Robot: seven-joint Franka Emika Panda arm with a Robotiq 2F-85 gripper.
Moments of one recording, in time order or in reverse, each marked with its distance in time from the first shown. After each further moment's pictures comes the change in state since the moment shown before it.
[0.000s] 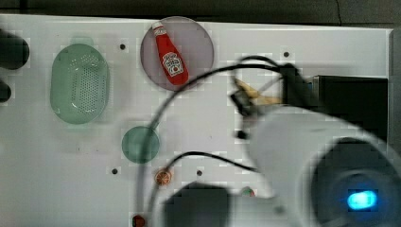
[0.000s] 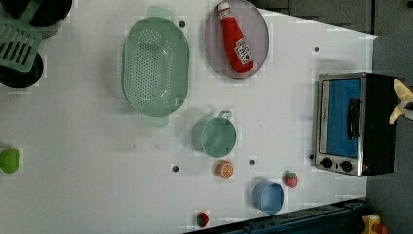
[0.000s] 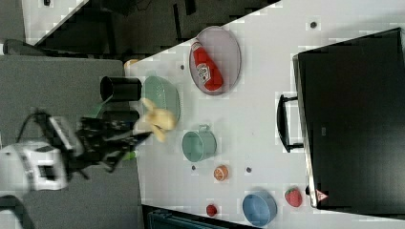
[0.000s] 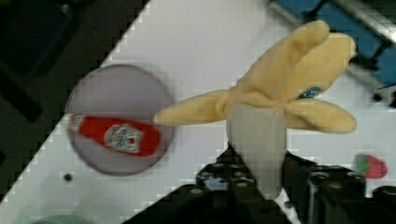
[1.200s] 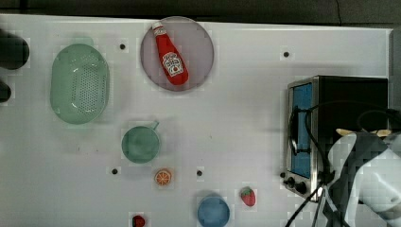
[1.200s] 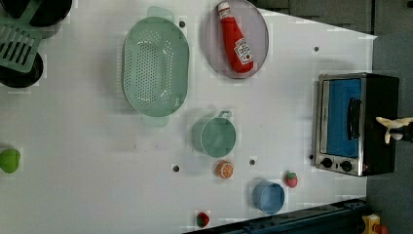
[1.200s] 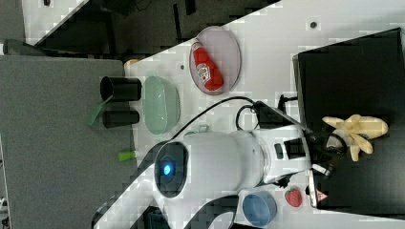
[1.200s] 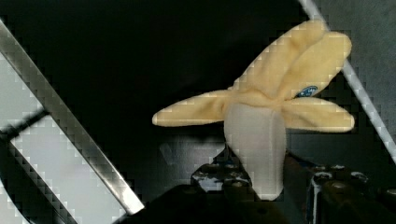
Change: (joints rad) arm -0.052 0.490 -0.530 -0.025 -0.003 0.352 -0.885
